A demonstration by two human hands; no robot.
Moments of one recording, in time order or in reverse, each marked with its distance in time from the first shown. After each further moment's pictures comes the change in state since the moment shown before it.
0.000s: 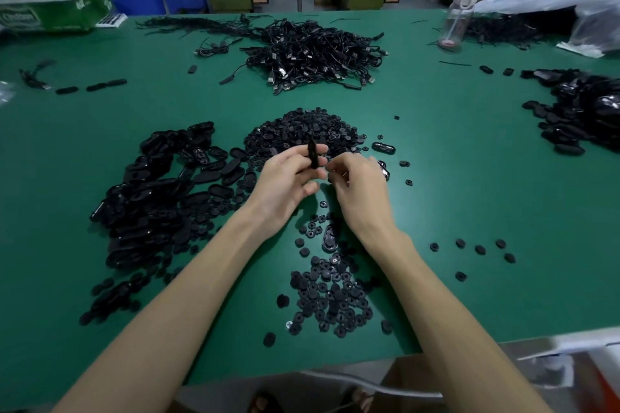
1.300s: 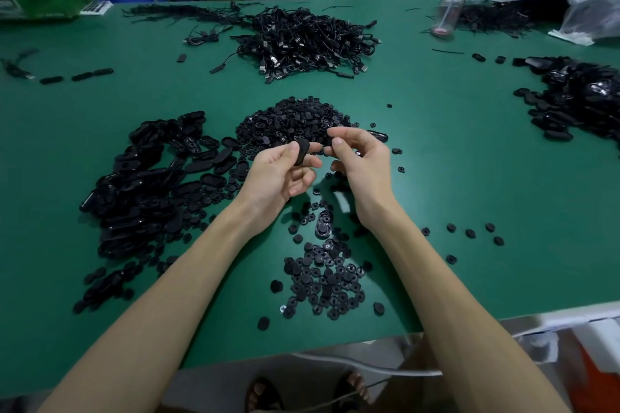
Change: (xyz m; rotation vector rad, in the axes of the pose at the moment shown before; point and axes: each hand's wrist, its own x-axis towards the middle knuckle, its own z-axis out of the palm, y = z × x) left_hand -0.011 -0.006 -0.007 0.047 -0.072 0.055; right_hand 0.001 -0.006 -0.013 0.886 0.067 0.295
